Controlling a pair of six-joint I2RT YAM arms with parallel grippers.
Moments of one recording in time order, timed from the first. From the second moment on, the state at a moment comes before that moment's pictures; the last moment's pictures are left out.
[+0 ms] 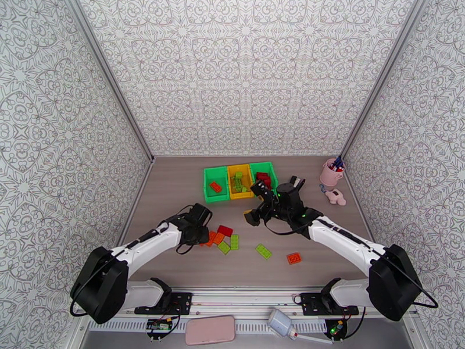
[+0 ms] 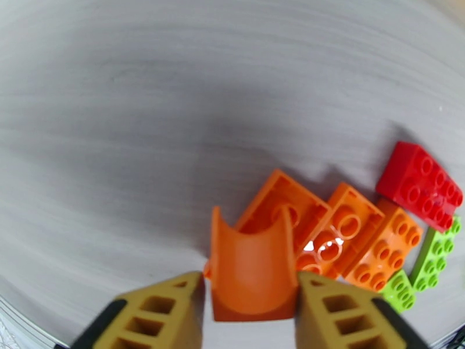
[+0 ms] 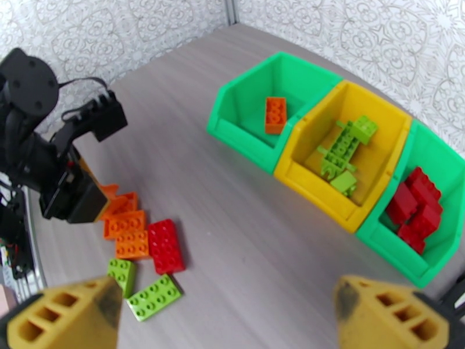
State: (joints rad) left arm -0.52 1.33 0.73 -0.67 -0.13 -0.65; right arm 0.60 1.36 0.88 -0.05 -0.34 -0.04
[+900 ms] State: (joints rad) left arm -0.46 1.41 0.94 -0.26 -0.25 -0.53; right arm 0.60 1.33 0.87 0.02 -0.33 0.02
